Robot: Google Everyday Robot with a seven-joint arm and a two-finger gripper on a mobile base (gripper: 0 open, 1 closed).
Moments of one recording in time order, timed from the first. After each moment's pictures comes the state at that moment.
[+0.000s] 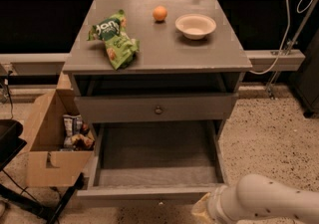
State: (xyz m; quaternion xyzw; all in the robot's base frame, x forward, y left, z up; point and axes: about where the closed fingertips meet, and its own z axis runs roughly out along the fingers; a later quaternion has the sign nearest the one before) arm 0.354 -0.131 0.493 -0.51 0.83 0.17 0.19
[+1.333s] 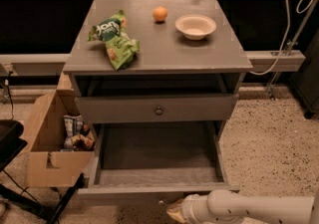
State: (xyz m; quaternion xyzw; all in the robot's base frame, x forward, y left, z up) arm 0.412 -0.049 0.306 -0.48 0.80 0.24 0.26
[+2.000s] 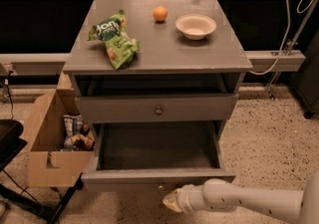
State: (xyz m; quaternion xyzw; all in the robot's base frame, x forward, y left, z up) arm 0.447 -0.038 0.299 -0.49 0.79 0.25 0.28
